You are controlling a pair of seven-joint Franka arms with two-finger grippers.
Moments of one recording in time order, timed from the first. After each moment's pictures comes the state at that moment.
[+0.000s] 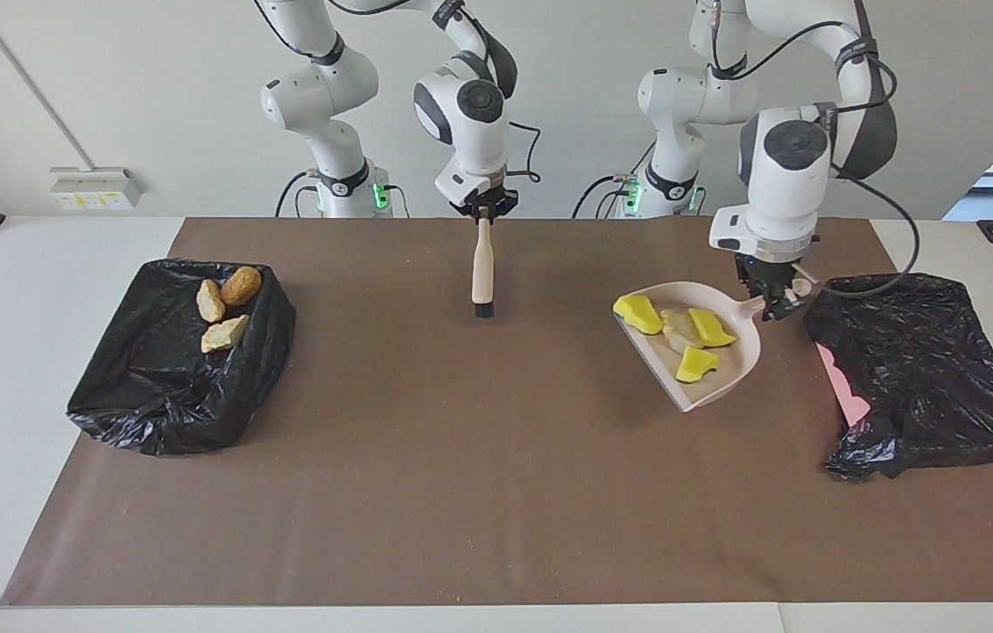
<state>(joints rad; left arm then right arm) -0.09 -0.08 0.02 -2.10 0.31 2.02 1.05 0.63 -0.13 0.20 -2.41 0.26 2.11 0.70</state>
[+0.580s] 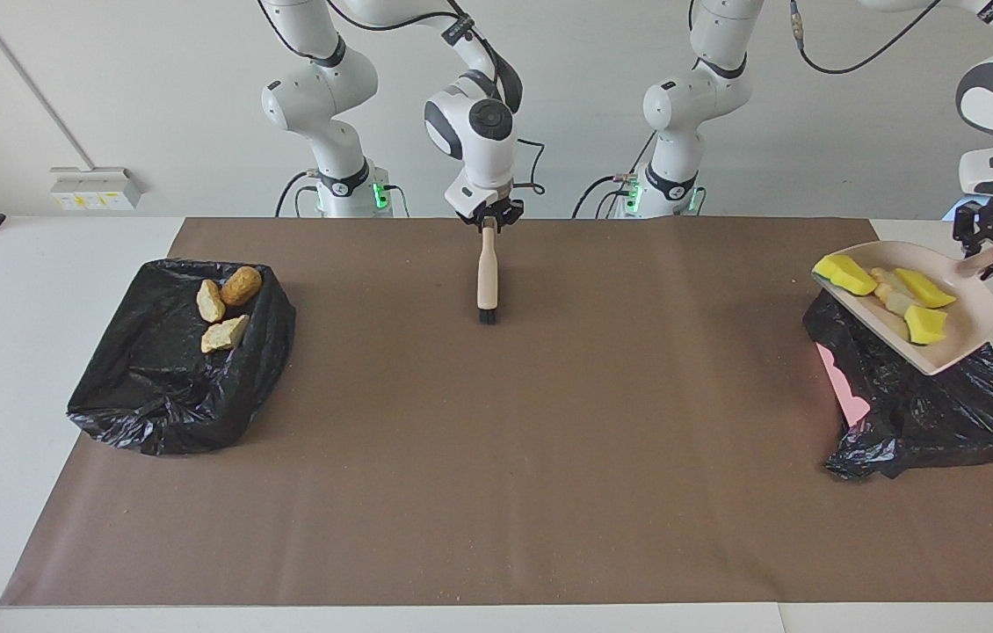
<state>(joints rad) 0.42 0.05 0.03 -1.75 0.22 1.97 1.65 0.66 -0.08 0.20 -2.41 0.25 2.16 0.71</state>
